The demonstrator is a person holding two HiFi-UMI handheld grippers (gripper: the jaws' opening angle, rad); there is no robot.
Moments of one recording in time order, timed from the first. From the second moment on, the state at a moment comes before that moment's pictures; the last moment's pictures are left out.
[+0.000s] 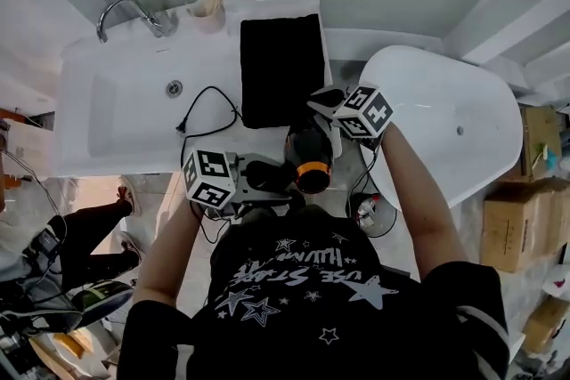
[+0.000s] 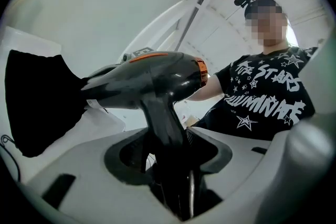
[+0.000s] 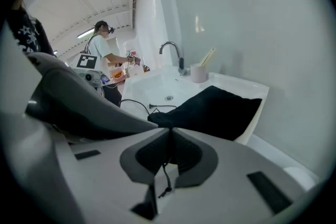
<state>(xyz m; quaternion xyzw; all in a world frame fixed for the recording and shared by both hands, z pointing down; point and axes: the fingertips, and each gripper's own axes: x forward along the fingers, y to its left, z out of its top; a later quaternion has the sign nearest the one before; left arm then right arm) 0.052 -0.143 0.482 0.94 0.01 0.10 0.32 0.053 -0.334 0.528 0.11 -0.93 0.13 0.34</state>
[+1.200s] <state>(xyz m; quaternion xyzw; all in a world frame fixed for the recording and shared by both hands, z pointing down) -0.005 -0.237 0.552 0.92 -0.02 0.30 0.23 0.040 -0.352 0.498 0.16 -0.93 0.11 0.32</state>
